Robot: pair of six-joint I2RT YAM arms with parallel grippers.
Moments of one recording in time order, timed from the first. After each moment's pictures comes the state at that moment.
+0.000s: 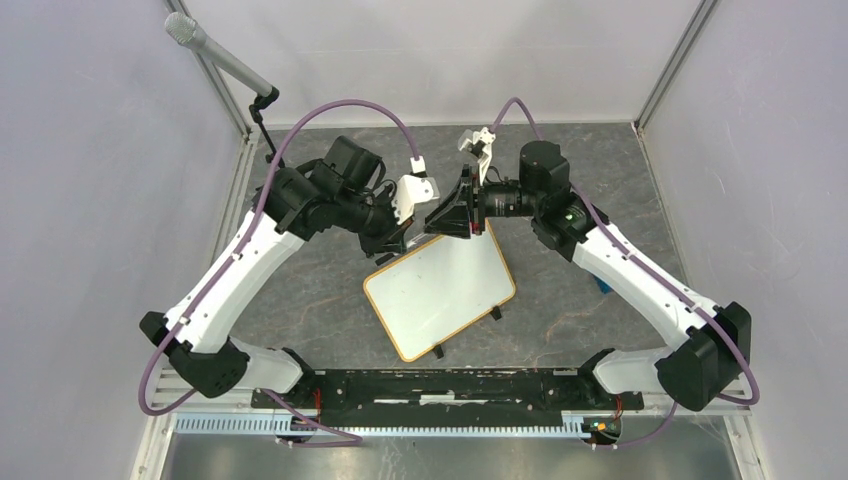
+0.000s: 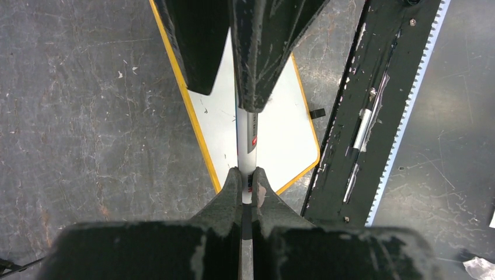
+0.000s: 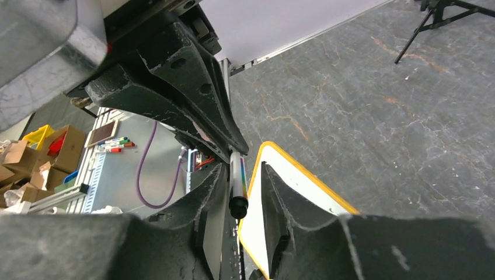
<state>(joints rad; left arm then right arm) -0.70 1.37 1.70 -1.25 0.42 0.44 0.61 1.32 1.20 -0.04 -0.90 0.31</state>
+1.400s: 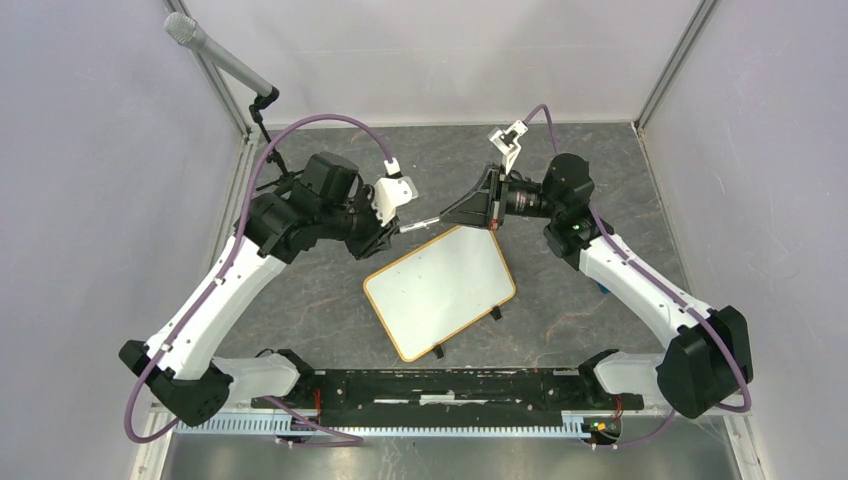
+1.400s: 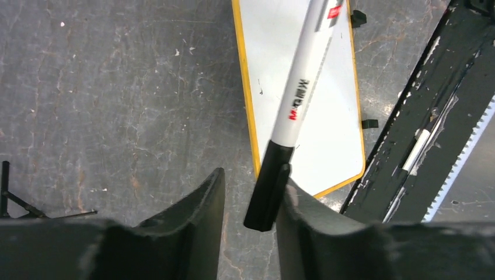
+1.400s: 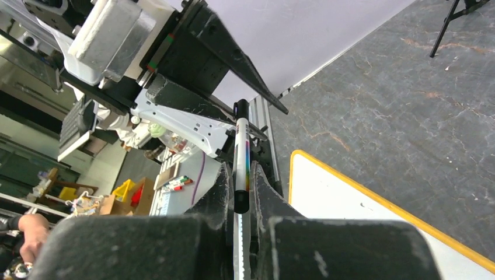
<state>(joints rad) -0.64 1.22 1.48 -1.07 0.28 0.41 0.49 1.28 0.99 0.39 -1.00 0.77</state>
